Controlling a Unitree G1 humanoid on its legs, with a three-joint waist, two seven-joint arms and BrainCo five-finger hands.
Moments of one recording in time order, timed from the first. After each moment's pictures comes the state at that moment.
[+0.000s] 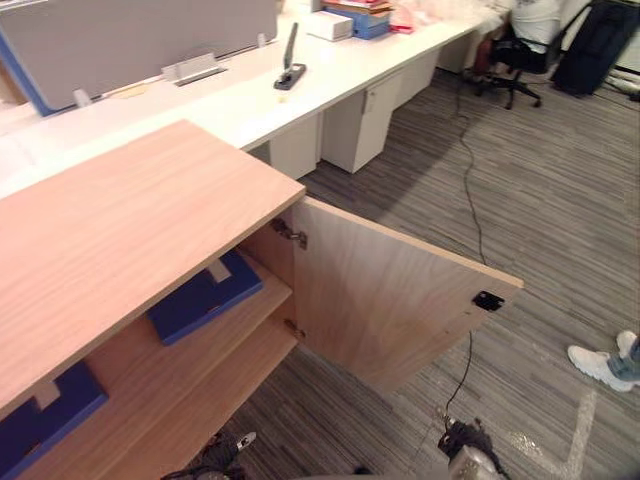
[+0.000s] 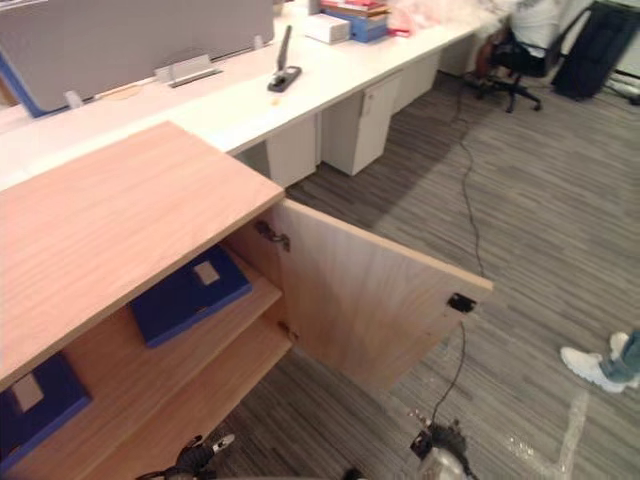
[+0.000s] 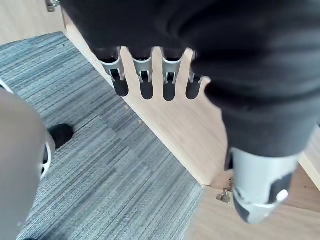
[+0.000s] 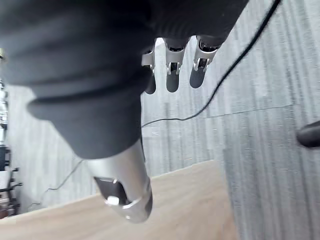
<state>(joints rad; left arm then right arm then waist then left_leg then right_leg) 0.05 0.04 0.19 1.09 0.04 -0.08 0.21 -0.04 -0.08 -0.43 0.92 0.25 -0.08 -0.27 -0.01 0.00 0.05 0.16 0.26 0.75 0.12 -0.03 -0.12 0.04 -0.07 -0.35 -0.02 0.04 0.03</state>
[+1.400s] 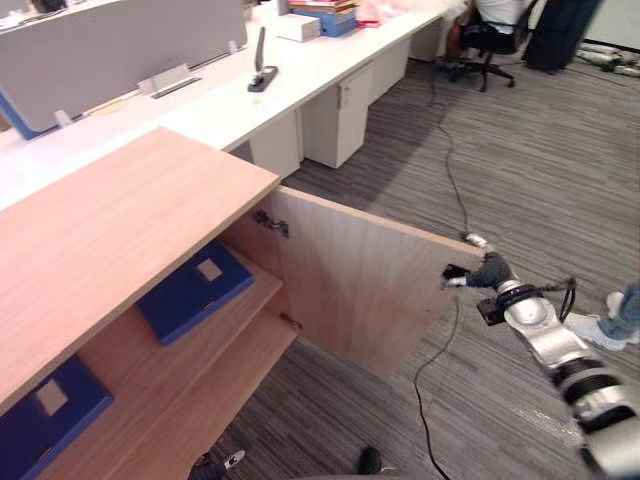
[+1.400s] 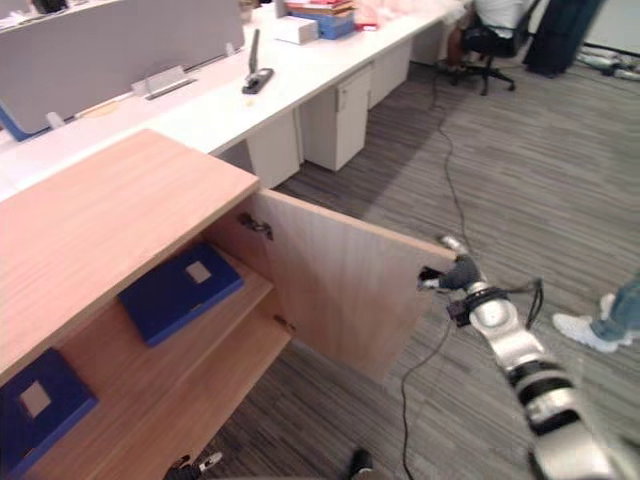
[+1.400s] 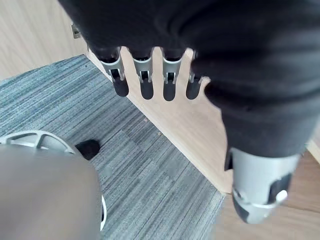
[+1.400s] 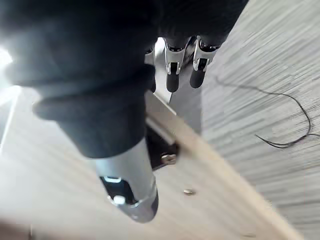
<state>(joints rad) 0.13 0.09 0.18 1.09 -0.01 -0.08 0.14 -0.45 -0.93 0.64 0.47 0.21 -0.09 0.05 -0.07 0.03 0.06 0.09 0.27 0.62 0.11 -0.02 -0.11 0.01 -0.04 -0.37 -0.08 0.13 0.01</state>
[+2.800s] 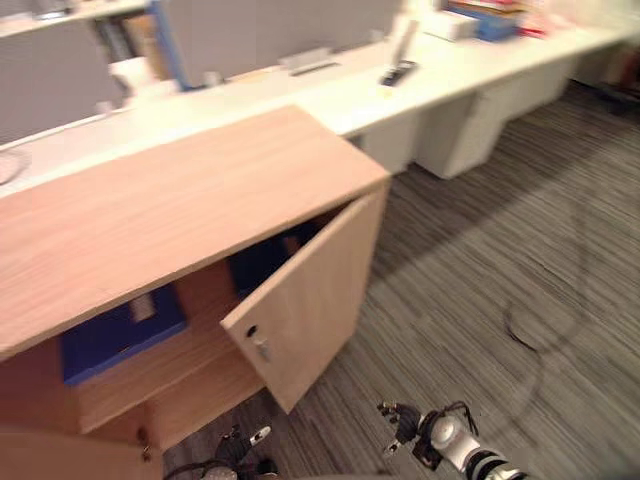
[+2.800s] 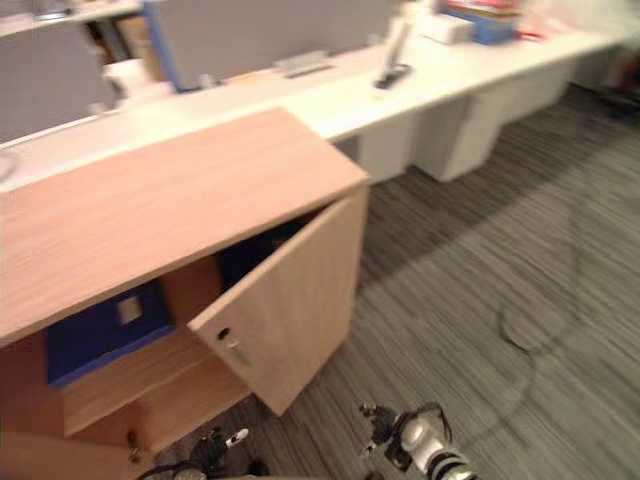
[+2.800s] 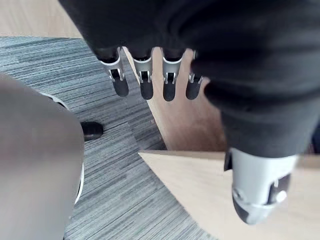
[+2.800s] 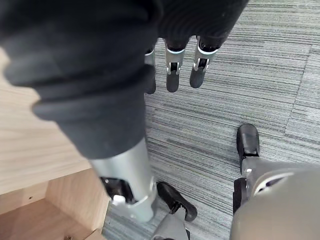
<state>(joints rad) 0.06 0.03 0.09 1.07 -0.01 -0.09 0.11 -0.15 -0.20 0.32 1.20 -0.26 -0.03 0.14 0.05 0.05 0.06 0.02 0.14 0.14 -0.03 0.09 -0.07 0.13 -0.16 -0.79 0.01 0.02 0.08</state>
